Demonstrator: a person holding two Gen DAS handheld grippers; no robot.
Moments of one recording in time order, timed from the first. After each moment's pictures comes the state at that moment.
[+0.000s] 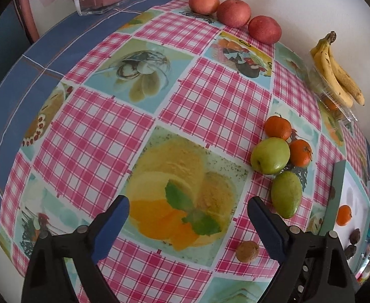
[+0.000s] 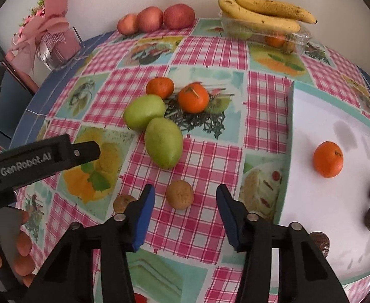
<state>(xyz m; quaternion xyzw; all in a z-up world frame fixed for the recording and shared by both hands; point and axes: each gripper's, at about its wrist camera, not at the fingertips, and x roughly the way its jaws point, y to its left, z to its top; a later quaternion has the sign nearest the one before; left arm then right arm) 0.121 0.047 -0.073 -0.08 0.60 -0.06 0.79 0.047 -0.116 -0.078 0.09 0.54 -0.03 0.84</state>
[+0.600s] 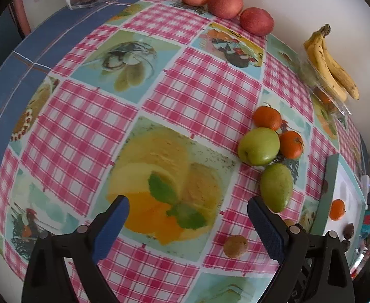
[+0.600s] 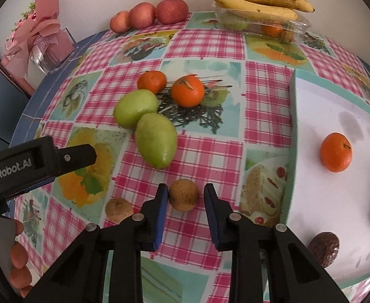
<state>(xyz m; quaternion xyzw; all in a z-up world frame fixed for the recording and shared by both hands) 0.123 0.041 -0.079 -0.09 0.62 -0.09 0.78 0.052 -0.123 -0.091 0.11 0.54 -0.04 0.83</state>
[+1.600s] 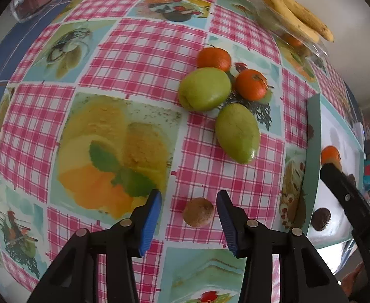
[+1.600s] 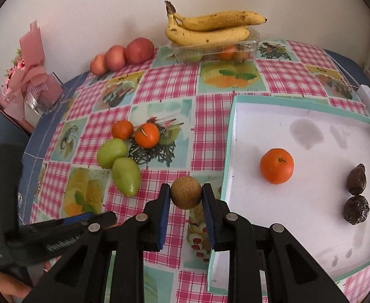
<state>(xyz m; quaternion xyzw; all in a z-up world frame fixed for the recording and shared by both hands) 0.098 -0.016 -0.093 -0.01 0.66 -0.17 0.73 0.031 -0.177 -0.043 0.16 0.49 -0.08 0.85</state>
